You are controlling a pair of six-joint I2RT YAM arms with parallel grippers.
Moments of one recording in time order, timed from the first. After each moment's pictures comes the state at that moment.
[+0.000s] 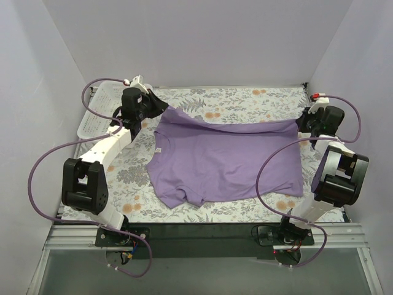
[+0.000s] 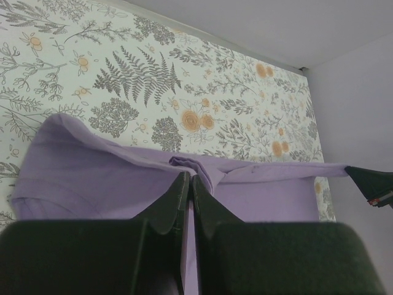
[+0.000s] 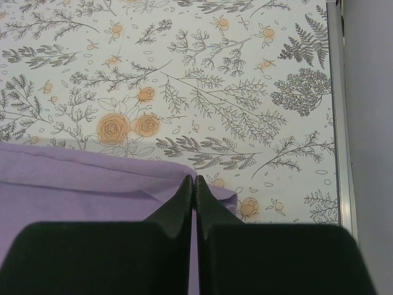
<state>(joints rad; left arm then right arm) -0.22 1.59 1.18 0.09 0.21 -0.63 -0.35 1.66 0.96 0.24 -0.46 -0.13</state>
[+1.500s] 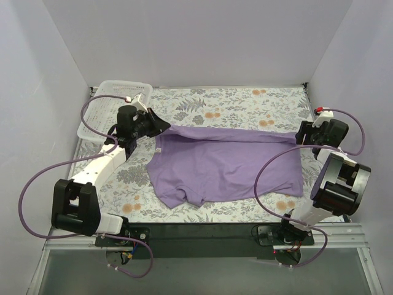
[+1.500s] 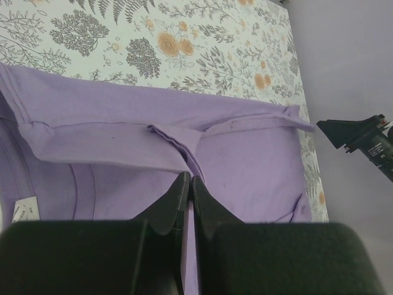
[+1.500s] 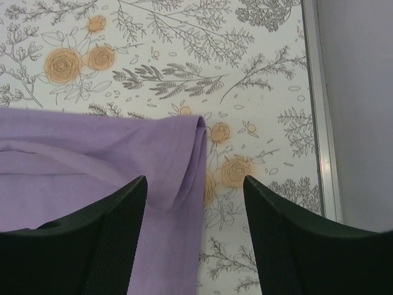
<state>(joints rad) -0.22 1.38 0.91 0.07 0.38 -0.64 -0.42 1.58 0.81 0.20 -0.41 -0.19</state>
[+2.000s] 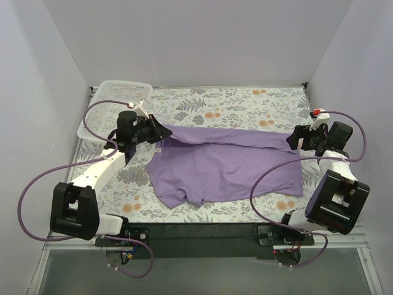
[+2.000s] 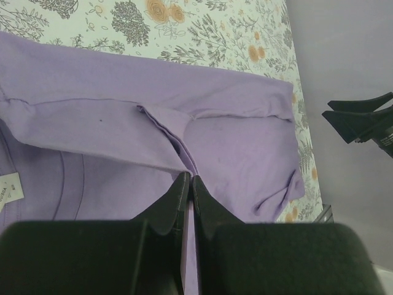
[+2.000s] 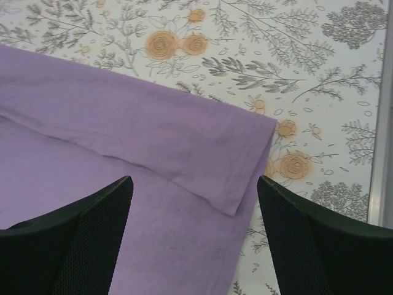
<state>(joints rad) -0.22 1.34 0.85 0.07 0.46 -0.64 -0.45 1.40 0.78 -0.01 -0.64 -0.29</state>
